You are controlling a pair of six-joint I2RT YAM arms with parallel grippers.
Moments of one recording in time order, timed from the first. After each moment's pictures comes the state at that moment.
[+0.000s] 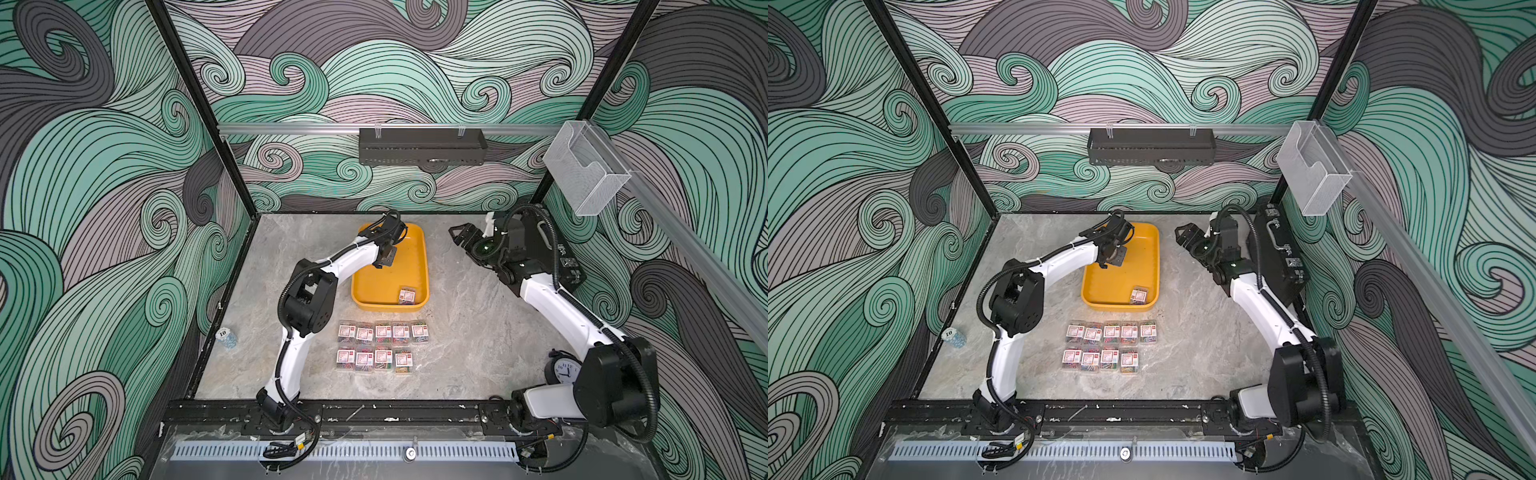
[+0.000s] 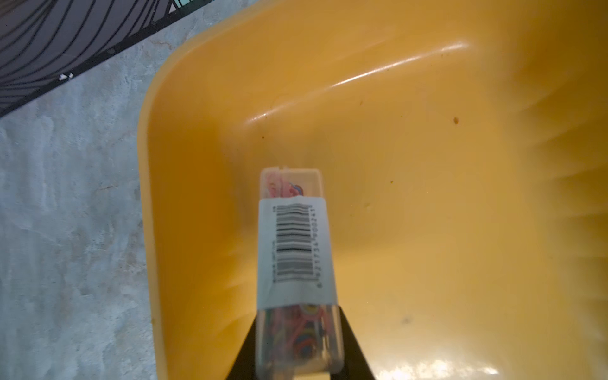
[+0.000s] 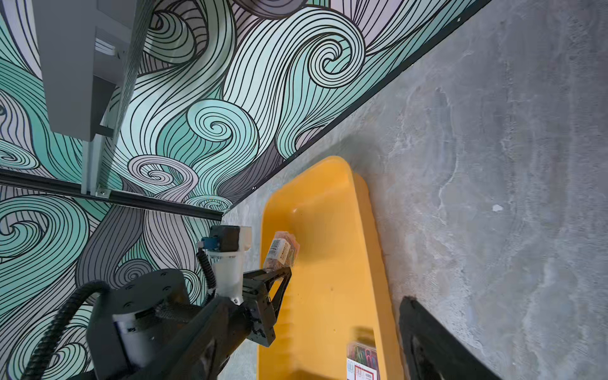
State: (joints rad) left arm -0.60 2.22 1.86 -0.73 -0.44 -0.14; right arm 0.21 1.38 1.04 -0.12 -0.22 0.82
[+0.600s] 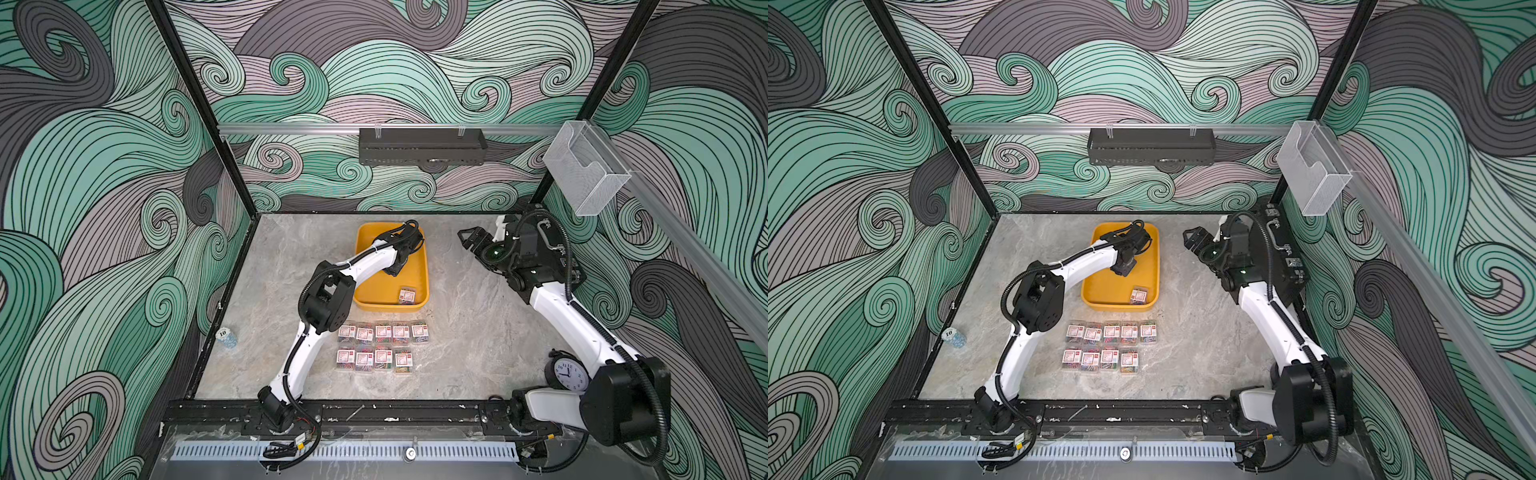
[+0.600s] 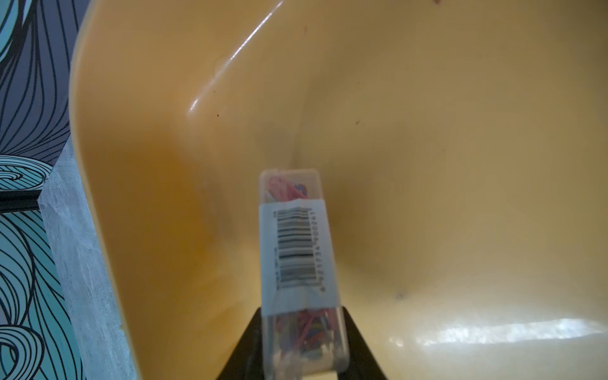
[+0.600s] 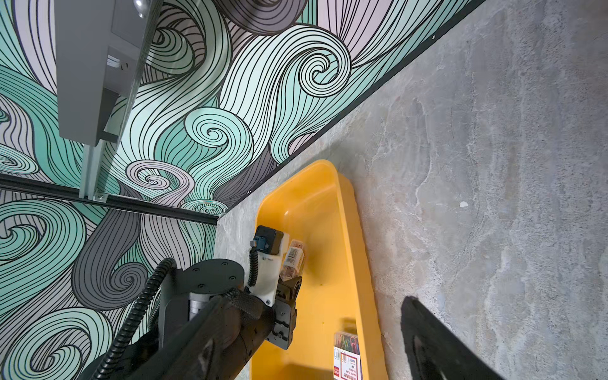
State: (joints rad) left arm -0.67 2.35 2.02 -0.91 -0.53 -0.01; right arm 0.17 1.31 1.00 -0.16 -0.23 0.80
